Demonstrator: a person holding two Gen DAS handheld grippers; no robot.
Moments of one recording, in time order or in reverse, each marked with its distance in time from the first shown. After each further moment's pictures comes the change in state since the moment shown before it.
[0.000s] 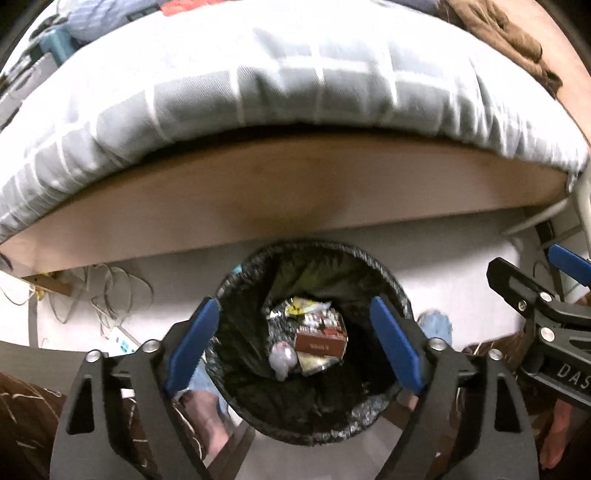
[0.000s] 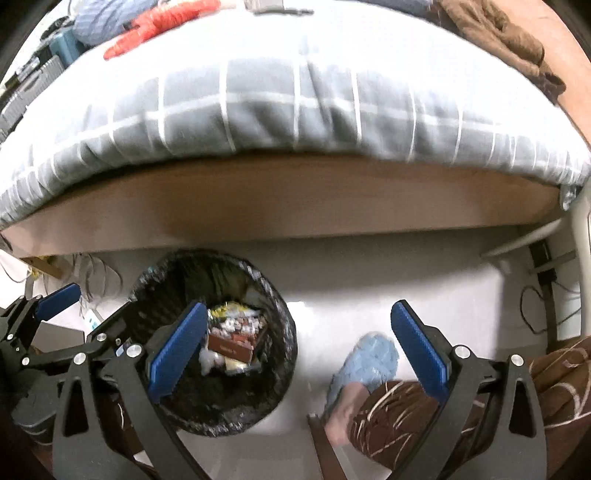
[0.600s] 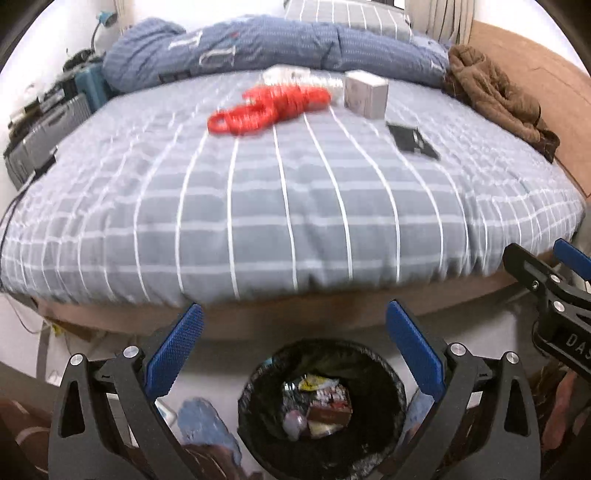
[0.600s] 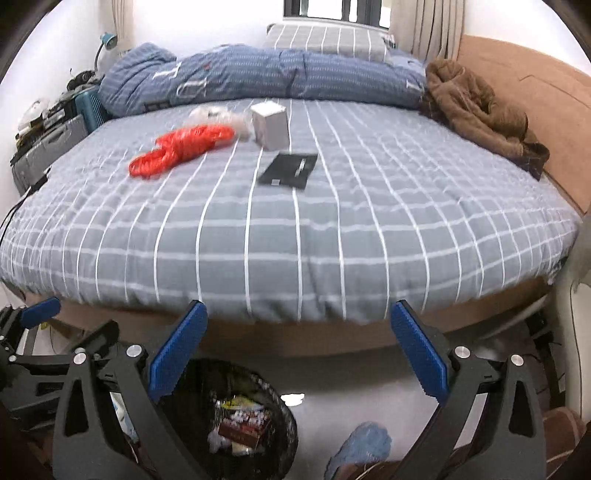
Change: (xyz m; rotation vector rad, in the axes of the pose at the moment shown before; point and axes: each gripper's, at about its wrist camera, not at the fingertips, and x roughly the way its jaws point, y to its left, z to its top) left arm -0.090 0.021 0.072 -0.042 -0.272 0.039; right arm -0.075 -0.007 0.076 -0.005 -0.345 0.015
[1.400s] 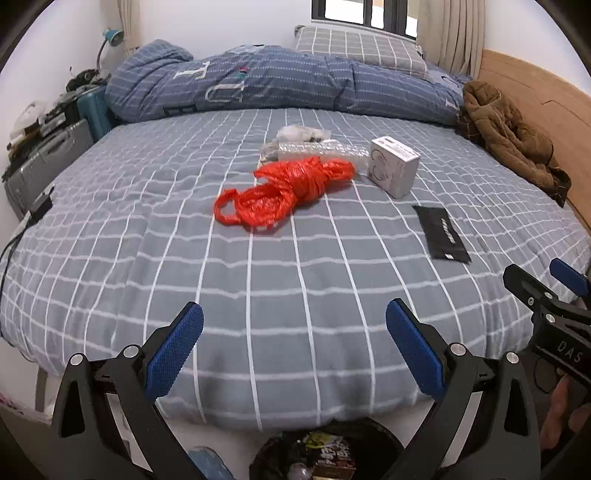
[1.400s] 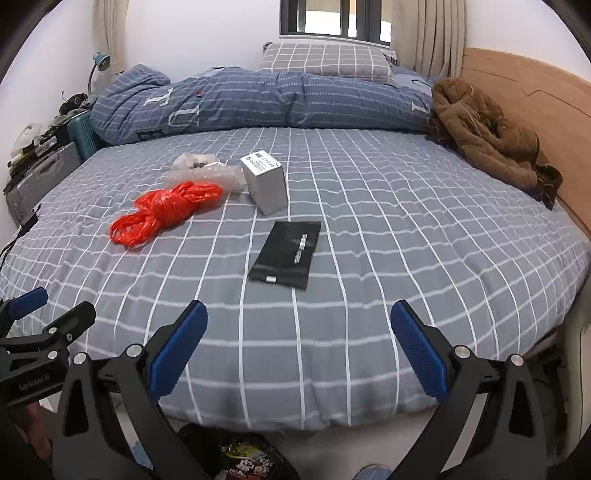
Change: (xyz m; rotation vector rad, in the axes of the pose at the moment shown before) left arm 0.028 0.021 0.100 -0.018 -0.098 0.015; right arm 0.055 0.003 0.086 0.010 -0.044 0.010
